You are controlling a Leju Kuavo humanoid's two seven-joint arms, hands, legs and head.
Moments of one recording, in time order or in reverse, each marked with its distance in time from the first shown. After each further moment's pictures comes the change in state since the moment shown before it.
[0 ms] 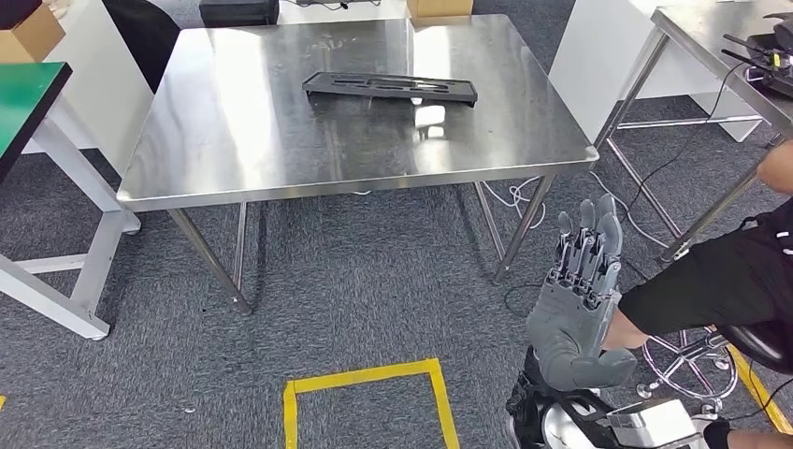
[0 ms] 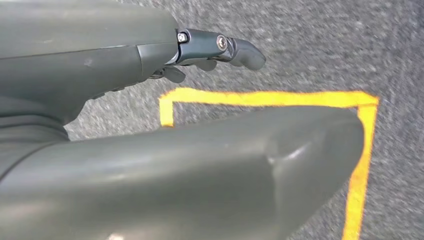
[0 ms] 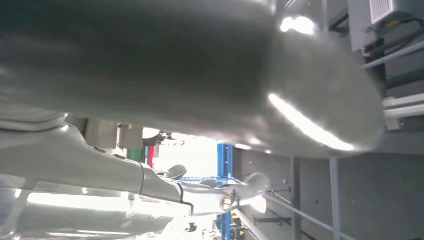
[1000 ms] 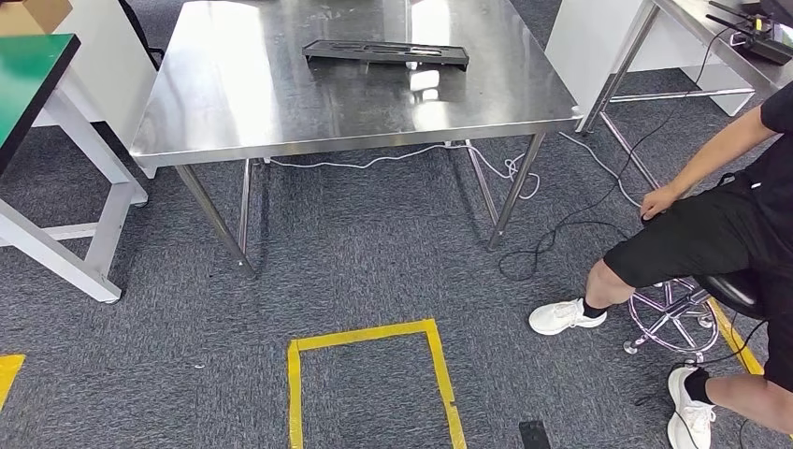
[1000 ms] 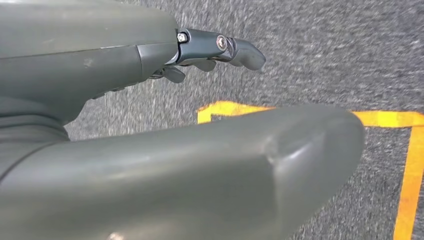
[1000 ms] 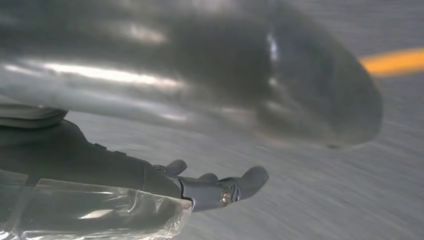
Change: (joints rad) left arm 0.022 -0.003 0.001 0.000 0.019 0.012 -0.048; right arm -0.098 -0.115 -0.392 1.519 0.298 -0.352 0.578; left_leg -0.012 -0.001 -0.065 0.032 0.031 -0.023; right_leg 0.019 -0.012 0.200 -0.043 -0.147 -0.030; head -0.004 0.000
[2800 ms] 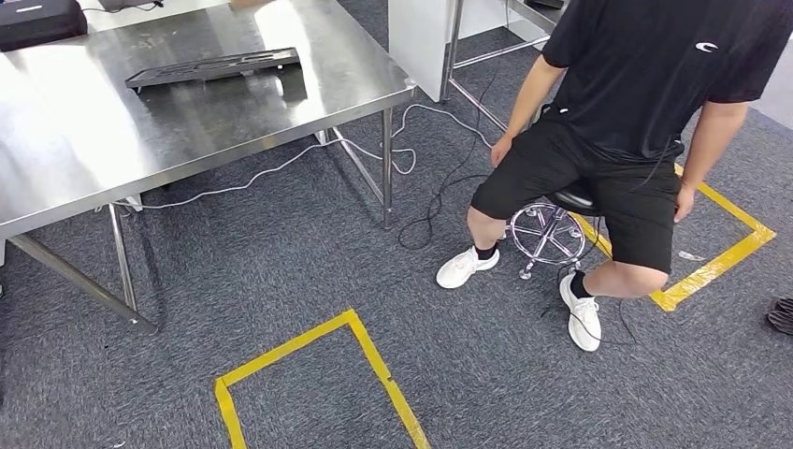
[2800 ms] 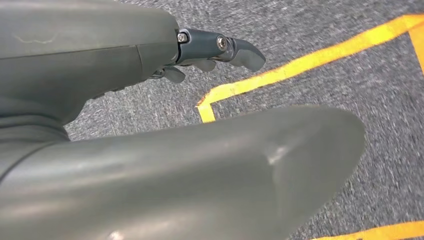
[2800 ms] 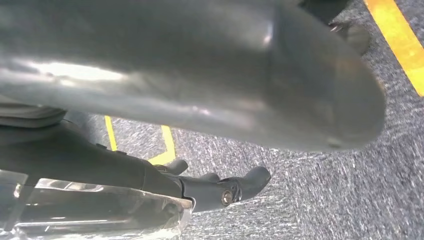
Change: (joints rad) left arm 0.000 0.002 0.000 0.000 -0.030 0.045 0.048; right arm -0.037 0.010 0.009 0.211 0.070 0.070 0.182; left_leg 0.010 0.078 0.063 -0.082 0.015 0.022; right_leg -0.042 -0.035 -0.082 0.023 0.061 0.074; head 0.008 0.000
